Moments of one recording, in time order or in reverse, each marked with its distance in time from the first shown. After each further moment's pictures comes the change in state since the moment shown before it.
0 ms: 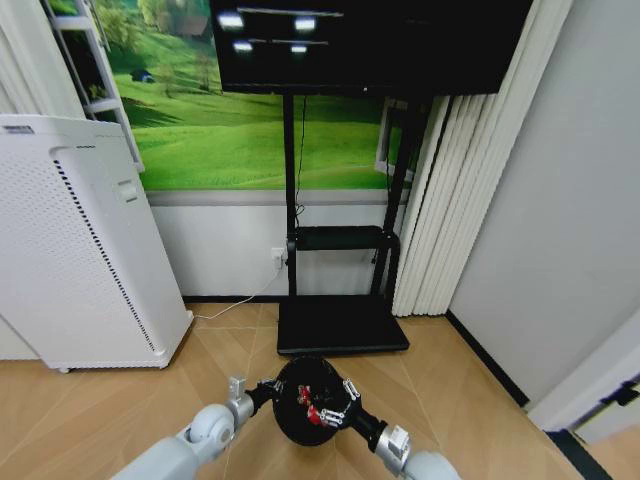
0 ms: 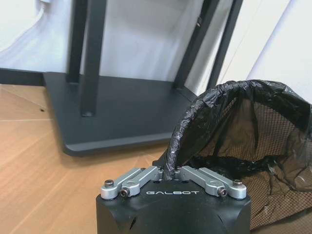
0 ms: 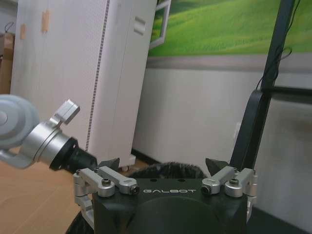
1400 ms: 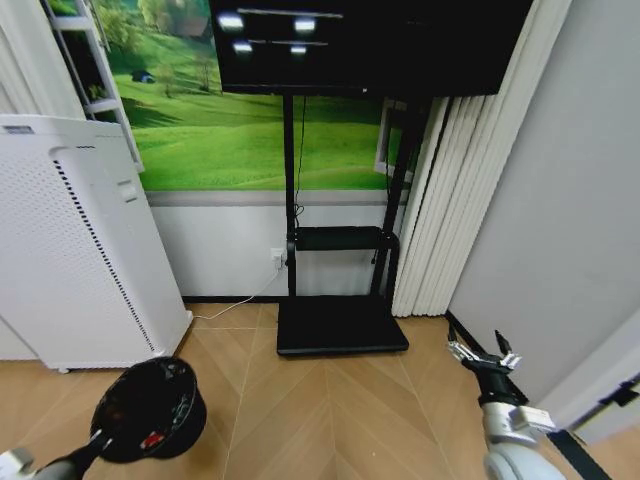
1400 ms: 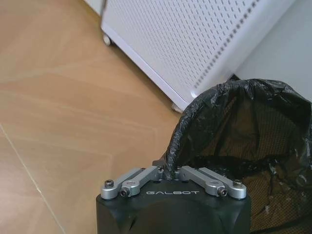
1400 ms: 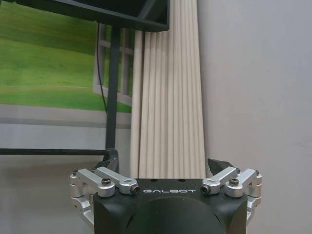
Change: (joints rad) left arm 1.017 -0.271 -1.395 -0.500 -0.479 0.296 -0.567; right arm -0.171 0.304 0.727 0.159 0.130 -0.079 0.406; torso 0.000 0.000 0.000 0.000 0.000
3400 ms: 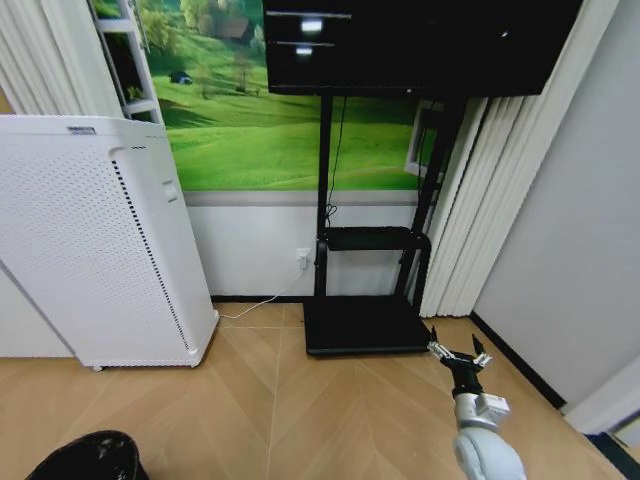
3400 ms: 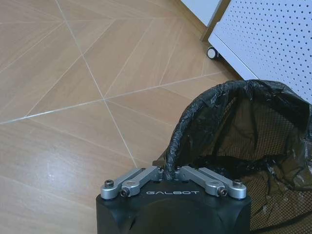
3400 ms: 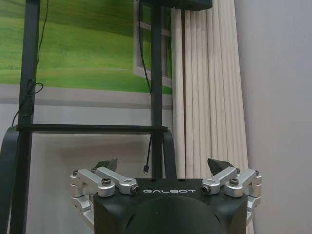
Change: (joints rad) left arm 0.094 -0.144 -0.005 0.143 0.071 -0.082 0.056; right arm 0.148 0.021 -0.123 -0.189 -0.061 0.018 0.009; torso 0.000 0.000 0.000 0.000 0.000
